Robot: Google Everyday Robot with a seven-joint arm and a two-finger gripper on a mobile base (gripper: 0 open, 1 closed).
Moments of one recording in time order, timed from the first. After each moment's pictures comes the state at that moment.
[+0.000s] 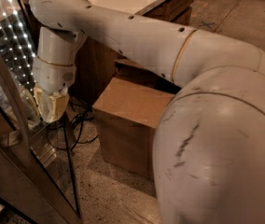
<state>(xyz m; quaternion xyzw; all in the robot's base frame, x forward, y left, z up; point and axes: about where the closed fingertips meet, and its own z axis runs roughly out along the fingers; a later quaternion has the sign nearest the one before) 0.478 0.217 0.833 -0.93 0.25 0.23 0.12</state>
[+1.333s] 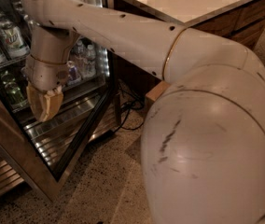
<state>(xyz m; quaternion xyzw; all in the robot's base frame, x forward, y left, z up) 0.478 0.228 0.835 -0.94 0.24 0.23 0.11</state>
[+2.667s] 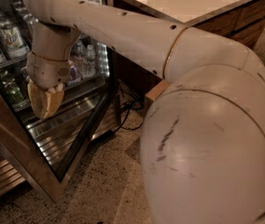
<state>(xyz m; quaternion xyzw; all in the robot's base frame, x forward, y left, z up) 0.481 0.226 0.838 -0.94 0.24 0.23 0.11</state>
